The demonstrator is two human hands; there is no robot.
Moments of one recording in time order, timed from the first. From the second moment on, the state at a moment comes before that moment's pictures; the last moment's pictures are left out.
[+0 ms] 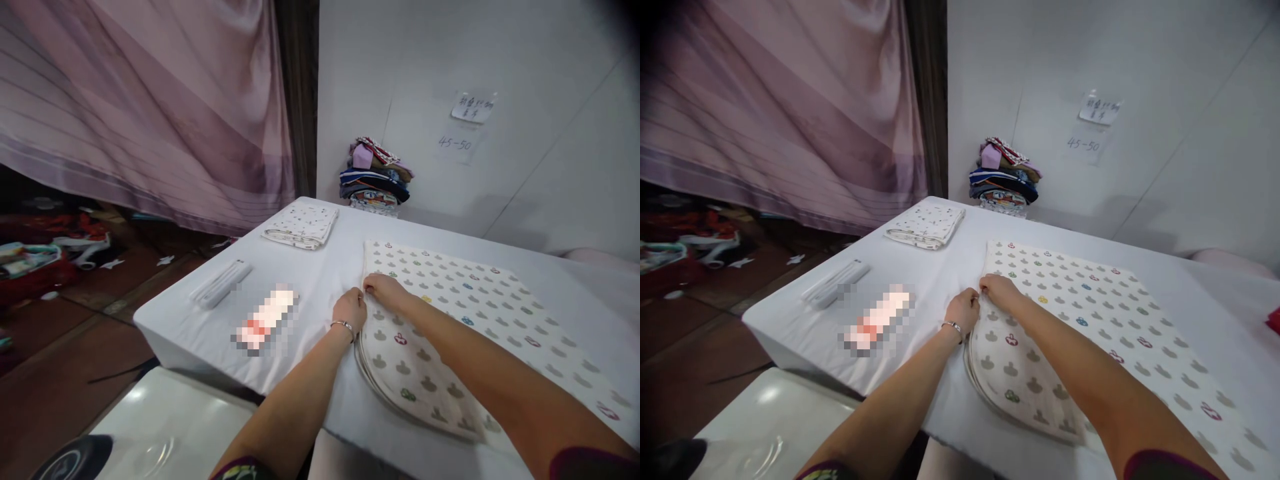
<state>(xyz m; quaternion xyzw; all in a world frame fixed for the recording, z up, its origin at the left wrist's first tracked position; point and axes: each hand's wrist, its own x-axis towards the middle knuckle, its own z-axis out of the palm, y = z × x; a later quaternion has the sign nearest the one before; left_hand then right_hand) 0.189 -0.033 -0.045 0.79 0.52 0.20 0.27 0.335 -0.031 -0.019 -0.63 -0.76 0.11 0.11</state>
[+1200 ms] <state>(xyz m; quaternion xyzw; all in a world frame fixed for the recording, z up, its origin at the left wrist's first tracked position) 0.188 -0.031 -0.042 0.78 0.51 0.19 0.30 0.289 -0.153 -0.029 -0.69 -0.66 0.17 0.25</state>
